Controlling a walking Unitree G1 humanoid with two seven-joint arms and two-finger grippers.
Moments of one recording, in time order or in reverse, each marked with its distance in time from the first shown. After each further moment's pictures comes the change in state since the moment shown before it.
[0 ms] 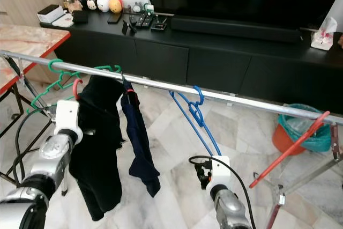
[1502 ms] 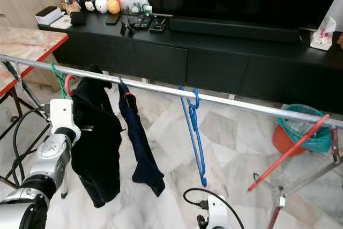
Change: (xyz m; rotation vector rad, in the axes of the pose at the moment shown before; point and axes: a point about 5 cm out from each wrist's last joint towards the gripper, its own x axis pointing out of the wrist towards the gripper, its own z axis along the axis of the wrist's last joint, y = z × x) left arm -0.008 0.004 -0.008 -0.058 -0.032 0.033; right arm -0.034 0.002 -0.086 0.005 0.432 -0.136
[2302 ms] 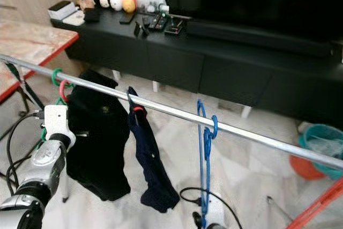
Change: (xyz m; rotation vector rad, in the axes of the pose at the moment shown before) left arm -0.005 0.000 -0.005 0.008 -0.002 -0.030; right arm 0.001 0.007 0.004 -0.006 -0.020 0.039
